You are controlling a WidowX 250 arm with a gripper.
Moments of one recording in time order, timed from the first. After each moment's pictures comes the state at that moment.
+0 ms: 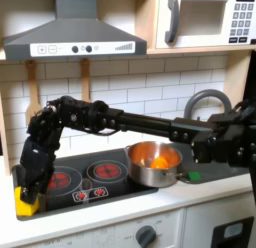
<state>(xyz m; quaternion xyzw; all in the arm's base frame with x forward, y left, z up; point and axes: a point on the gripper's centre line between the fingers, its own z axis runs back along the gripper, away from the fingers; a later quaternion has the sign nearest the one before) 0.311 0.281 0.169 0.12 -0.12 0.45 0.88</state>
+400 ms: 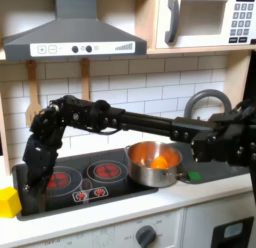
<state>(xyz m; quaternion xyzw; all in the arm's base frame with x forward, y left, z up) 0.318 0.276 0.167 0.11 -0.13 0.44 0.88</state>
